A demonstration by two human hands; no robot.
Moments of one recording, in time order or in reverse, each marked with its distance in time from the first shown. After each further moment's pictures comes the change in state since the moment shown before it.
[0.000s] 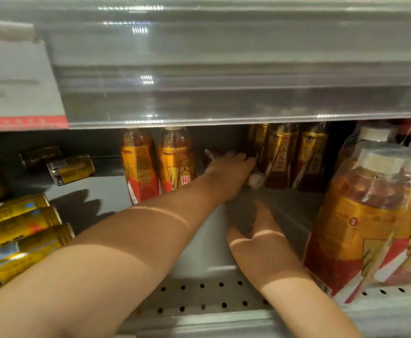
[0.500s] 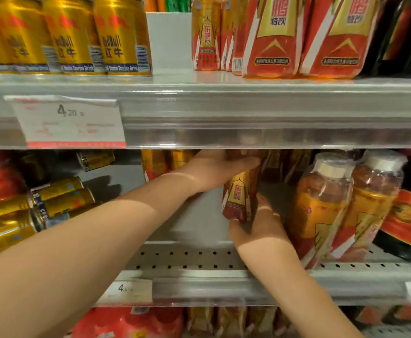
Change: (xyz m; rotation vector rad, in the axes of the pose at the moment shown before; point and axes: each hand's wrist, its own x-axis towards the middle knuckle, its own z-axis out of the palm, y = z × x) left_hand -0.100 0.025 -0.096 -0.860 0.031 -0.381; right_hand -0.031 -0.010 -0.027 -0.156 0.047 -0.018
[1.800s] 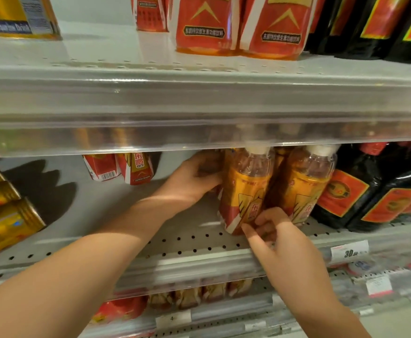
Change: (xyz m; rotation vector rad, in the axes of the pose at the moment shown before) left_hand 0.011 -0.014 0.090 -0.518 -0.085 0.019; right_hand -0.040 0.079 -0.080 -0.231 0.109 0.005
